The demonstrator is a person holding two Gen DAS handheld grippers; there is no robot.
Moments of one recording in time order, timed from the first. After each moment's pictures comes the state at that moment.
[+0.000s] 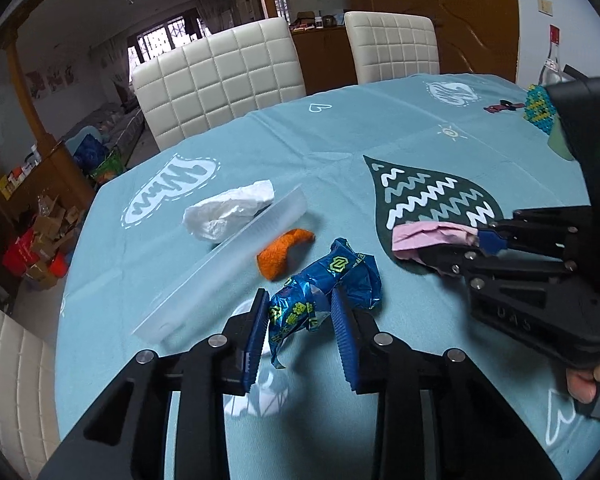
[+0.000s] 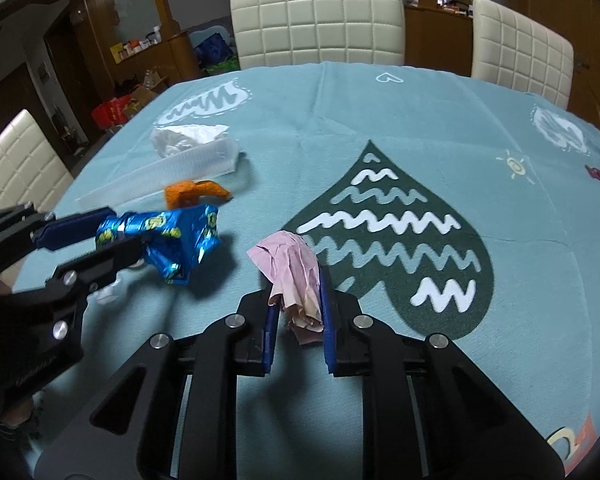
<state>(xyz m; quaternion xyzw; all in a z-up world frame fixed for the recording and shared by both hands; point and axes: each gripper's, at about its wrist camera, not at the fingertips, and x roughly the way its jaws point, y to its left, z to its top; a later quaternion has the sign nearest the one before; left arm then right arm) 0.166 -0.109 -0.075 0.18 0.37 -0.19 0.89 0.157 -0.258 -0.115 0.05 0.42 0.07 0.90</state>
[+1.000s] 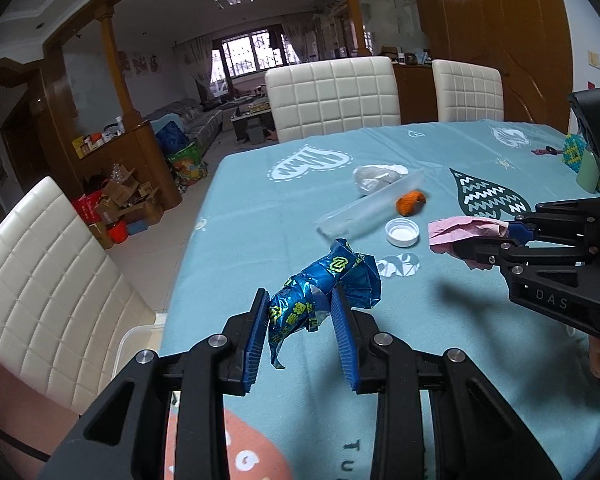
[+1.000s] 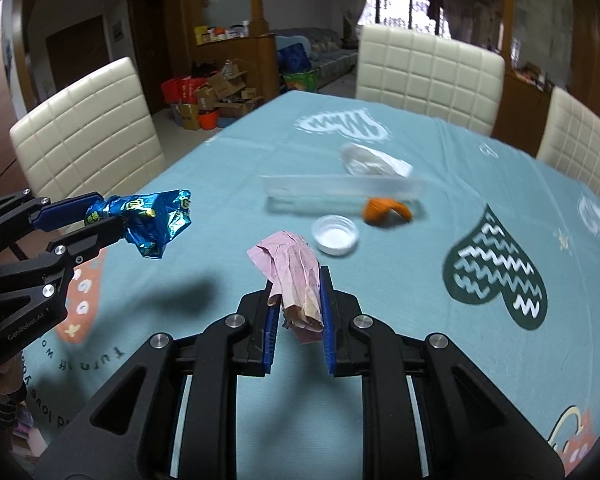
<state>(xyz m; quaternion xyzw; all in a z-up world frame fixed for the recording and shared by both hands) 0.067 0.040 -0.039 0.12 0.32 -0.07 0.94 0.081 -0.121 -0.059 -0.05 0.37 0.17 0.91</state>
